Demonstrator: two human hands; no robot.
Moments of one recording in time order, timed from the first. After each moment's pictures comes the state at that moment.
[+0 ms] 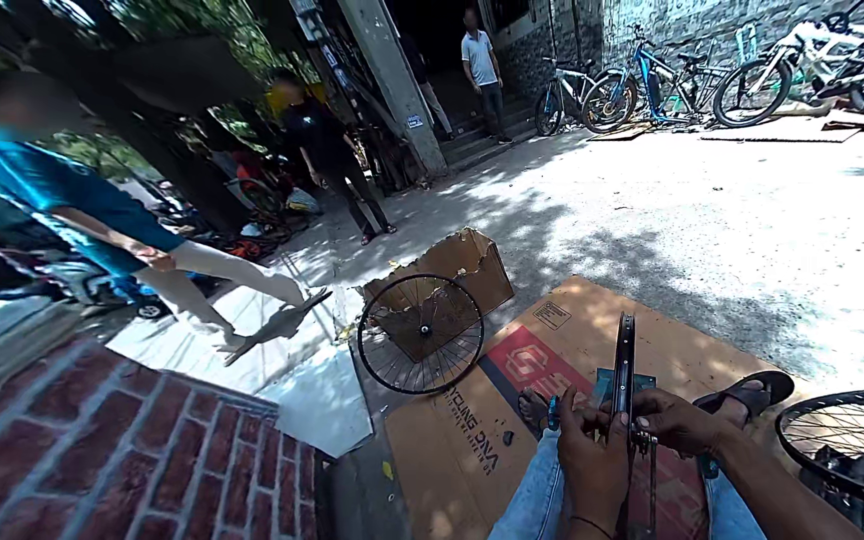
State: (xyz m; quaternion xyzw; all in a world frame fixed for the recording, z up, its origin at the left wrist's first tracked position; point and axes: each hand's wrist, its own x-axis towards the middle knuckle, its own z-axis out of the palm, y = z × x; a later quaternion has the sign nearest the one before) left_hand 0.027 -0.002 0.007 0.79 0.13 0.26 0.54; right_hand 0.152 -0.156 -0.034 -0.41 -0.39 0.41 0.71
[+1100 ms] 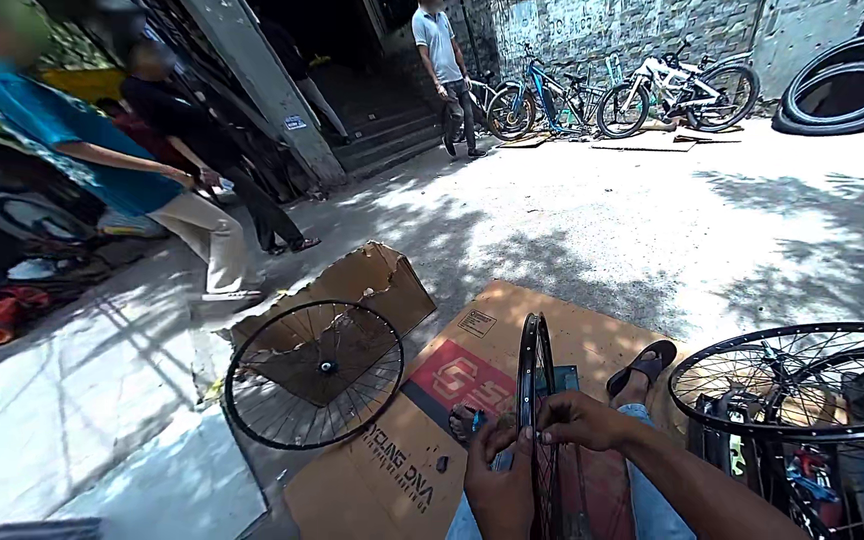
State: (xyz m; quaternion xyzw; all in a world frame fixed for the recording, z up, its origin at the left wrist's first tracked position) left_hand 0.011 0.000 0.006 0.76 0.14 0.29 0.57; right_hand 0.127 -0.160 -0.026 -0.59 -0.43 0.22 0.65
